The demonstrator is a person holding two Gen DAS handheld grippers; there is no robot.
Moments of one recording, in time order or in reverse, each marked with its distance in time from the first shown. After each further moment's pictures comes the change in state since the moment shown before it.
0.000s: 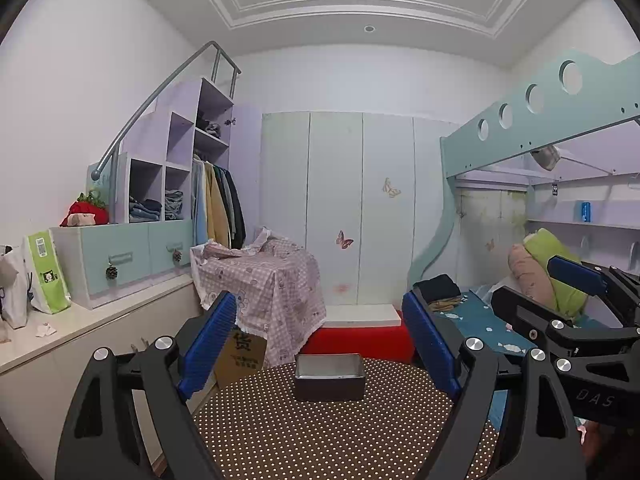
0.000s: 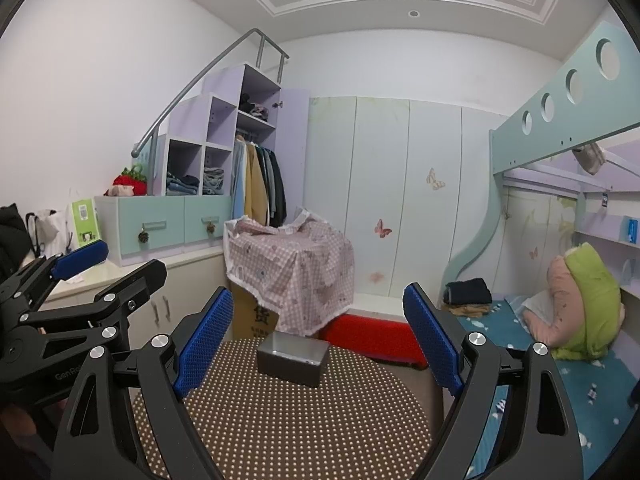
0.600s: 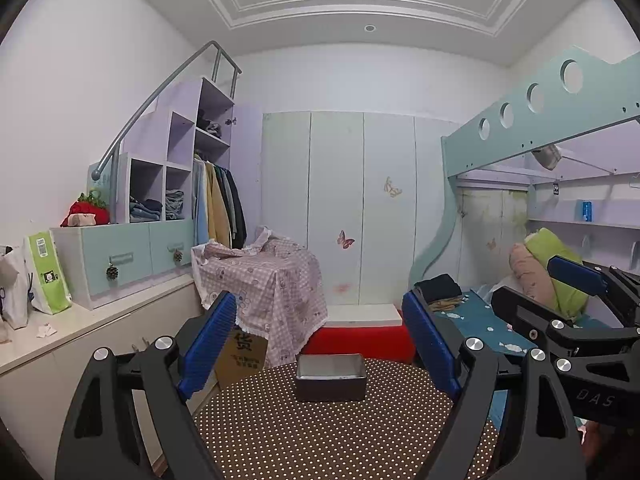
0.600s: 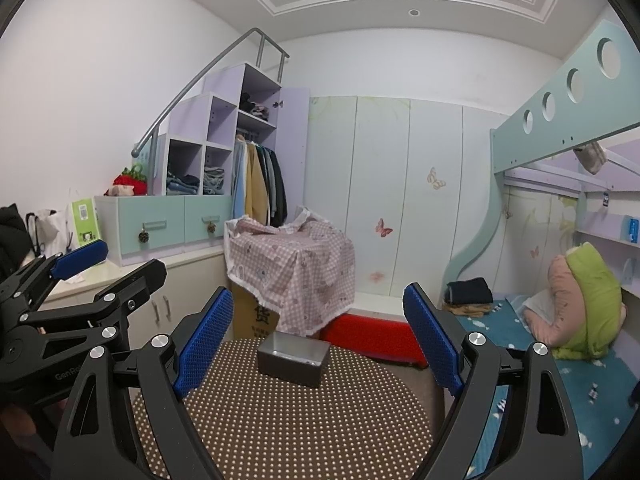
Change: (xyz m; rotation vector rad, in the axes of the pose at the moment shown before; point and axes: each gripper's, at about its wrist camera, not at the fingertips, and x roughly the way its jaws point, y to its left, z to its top) left arm 0.002 0.003 -0.001 0.001 0.000 0.001; right arm 0.001 0.000 -0.001 0.002 0.002 0.002
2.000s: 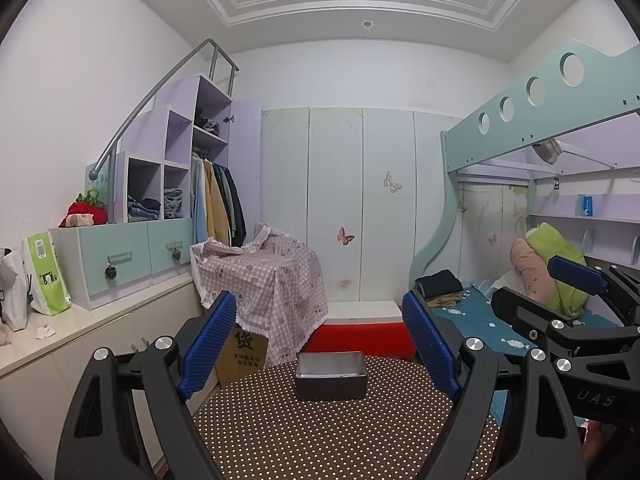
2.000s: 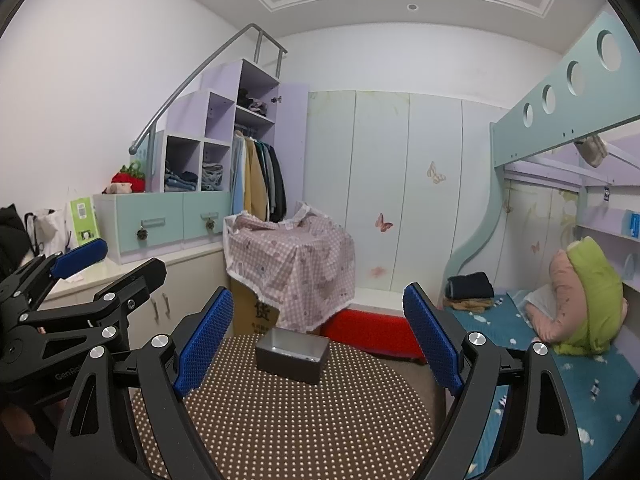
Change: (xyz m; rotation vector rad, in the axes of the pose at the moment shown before) left arm 0.012 0.003 -0.007 0.011 0.008 -0.003; right arm 0.009 -0.002 -0.006 0.009 0.017 0.001
